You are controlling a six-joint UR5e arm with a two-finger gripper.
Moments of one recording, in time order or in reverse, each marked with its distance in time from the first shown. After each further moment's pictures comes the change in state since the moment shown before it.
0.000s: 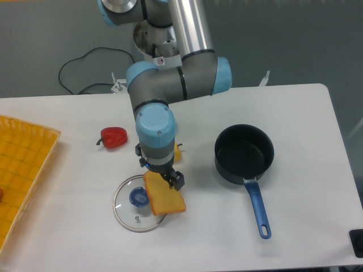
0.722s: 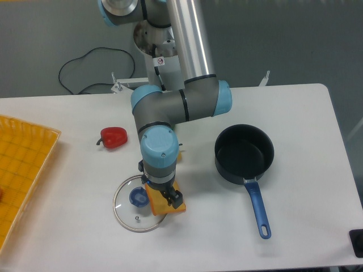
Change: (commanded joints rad) arm 0.000 -0.032 -0.005 0.005 -0.031 0.054
